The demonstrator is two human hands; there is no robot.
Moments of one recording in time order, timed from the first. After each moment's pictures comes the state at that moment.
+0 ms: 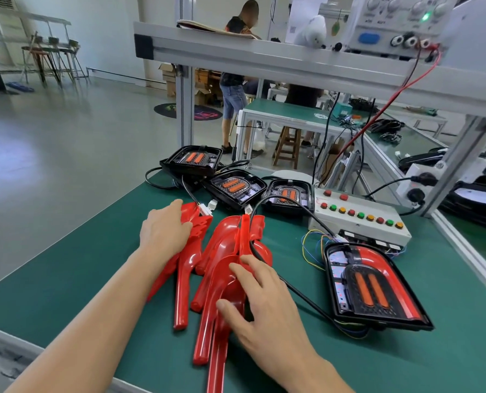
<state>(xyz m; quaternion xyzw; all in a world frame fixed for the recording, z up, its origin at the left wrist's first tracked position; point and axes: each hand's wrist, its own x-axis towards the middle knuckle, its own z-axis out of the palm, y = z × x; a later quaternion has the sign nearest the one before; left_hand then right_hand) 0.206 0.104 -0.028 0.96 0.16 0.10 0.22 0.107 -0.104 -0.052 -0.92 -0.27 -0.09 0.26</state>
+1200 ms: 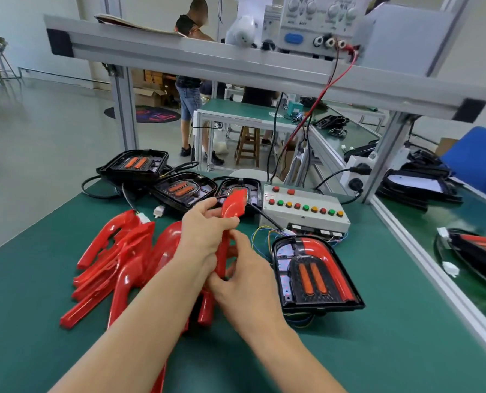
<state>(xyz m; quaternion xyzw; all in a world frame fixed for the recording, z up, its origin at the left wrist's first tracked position) 0.207 -0.053 0.004 0.58 0.10 0.06 0.80 0.126 -0.127 -0.013 -0.90 -0.09 -0.13 0.41</state>
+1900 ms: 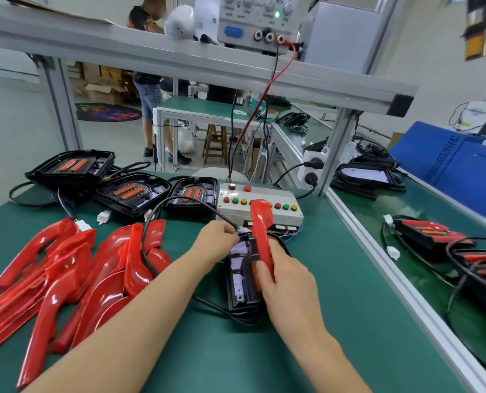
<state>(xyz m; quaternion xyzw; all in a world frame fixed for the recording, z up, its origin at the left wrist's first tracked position) 0.239 -0.132 -0.028 0.86 -0.05 -0.09 0.51 0.118 -0.245 -0.021 -0.95 0.01 -0.20 0.24</state>
